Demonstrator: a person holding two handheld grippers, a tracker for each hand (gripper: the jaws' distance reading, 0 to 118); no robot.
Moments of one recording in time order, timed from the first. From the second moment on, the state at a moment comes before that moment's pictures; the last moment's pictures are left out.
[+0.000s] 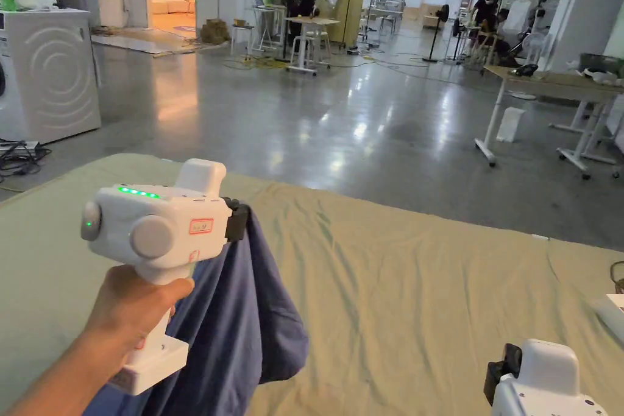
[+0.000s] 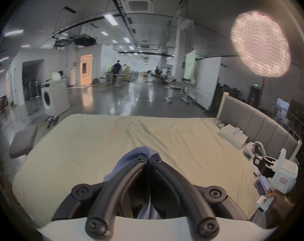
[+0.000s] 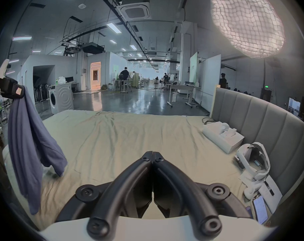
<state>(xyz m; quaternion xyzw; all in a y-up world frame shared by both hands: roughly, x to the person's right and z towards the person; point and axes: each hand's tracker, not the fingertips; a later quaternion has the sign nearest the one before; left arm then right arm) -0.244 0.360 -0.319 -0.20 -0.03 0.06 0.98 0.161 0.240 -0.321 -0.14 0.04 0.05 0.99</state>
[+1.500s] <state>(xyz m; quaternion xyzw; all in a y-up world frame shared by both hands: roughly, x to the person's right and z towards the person) -0.139 0.274 -0.249 -0.10 0.04 0.06 0.99 0.217 0.272 -0.298 -0.07 -0.01 0.03 1.00</state>
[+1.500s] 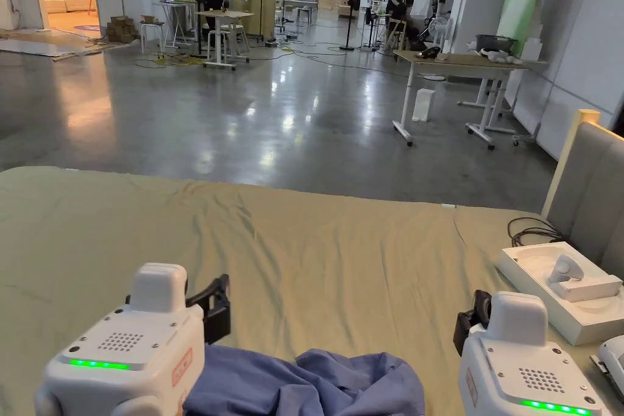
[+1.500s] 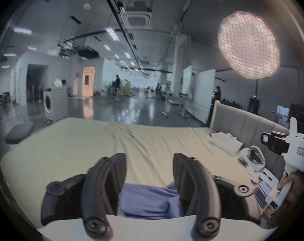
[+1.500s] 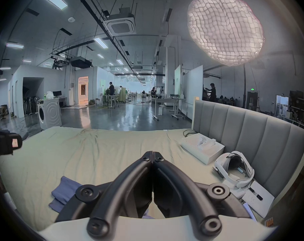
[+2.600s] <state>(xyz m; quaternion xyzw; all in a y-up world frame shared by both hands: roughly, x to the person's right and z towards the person) -0.238 0.128 -0.473 -0.46 0.04 0.15 0.87 0.206 0.217 -0.362 -0.14 0.00 0.05 0.99</state>
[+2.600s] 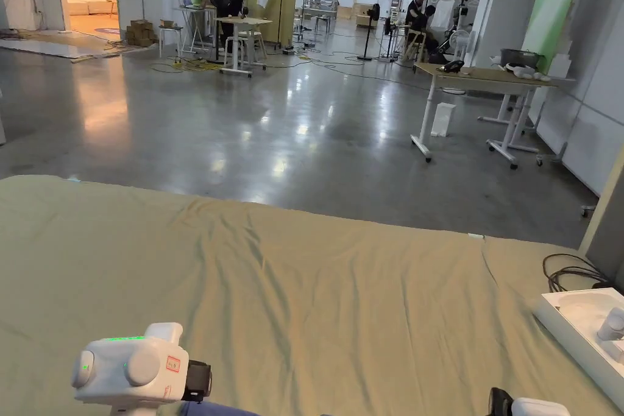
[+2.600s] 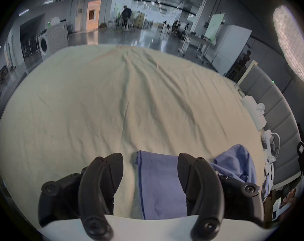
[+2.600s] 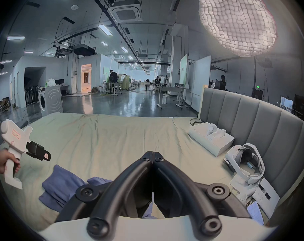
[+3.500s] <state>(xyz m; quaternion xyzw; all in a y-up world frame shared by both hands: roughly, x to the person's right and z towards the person) -0.200 0.102 -0.463 -0.45 0.02 0.06 0.89 0.224 0.137 -0.503 -0.42 0.09 0.03 0.90</state>
